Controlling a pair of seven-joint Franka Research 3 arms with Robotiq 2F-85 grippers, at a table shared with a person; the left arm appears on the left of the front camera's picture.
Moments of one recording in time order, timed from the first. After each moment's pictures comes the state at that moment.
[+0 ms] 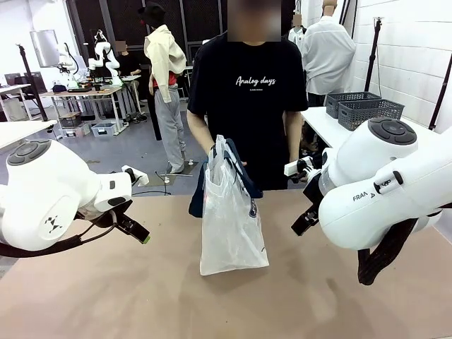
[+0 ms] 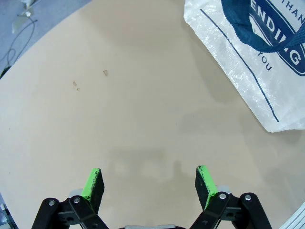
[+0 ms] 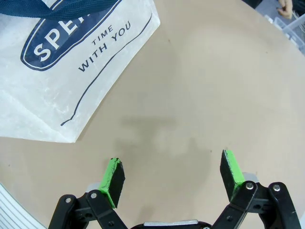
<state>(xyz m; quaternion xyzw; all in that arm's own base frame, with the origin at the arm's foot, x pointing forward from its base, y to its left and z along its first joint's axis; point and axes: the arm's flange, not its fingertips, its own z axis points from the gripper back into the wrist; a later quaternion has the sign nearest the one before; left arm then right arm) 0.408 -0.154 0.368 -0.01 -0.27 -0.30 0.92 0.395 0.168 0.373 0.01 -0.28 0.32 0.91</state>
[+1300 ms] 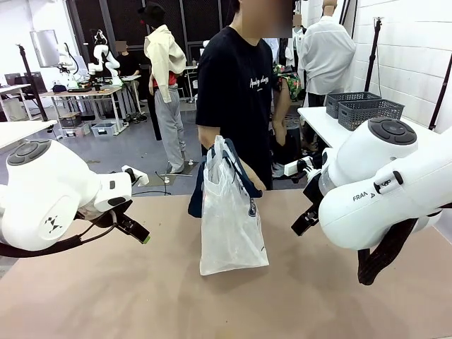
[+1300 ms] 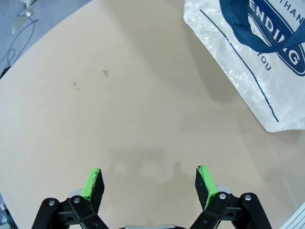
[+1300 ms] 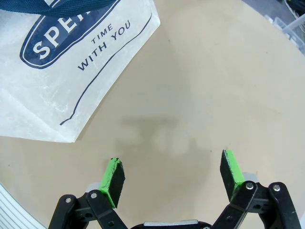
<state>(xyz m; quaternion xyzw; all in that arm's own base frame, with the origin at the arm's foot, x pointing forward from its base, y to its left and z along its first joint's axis) 0.408 -0.154 0.368 -0.01 -0.27 -0.30 0.92 0.395 0.168 0.373 0.01 -0.28 0.32 0.91</state>
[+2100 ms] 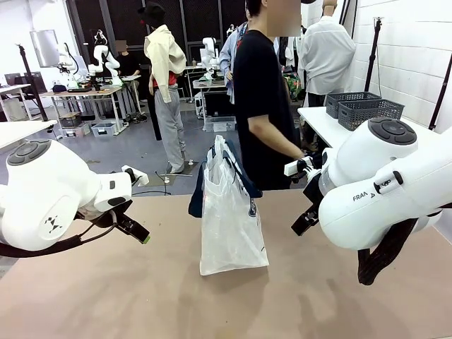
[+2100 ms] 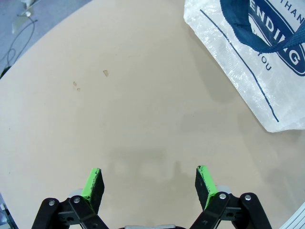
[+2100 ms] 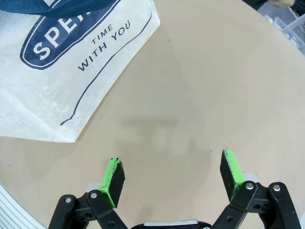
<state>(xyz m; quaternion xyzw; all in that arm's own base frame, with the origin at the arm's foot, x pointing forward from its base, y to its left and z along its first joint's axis) 0.408 -0.154 0.368 -0.01 -0.27 -0.30 0.92 0.395 0.168 0.373 0.01 -0.28 0.32 0.91</state>
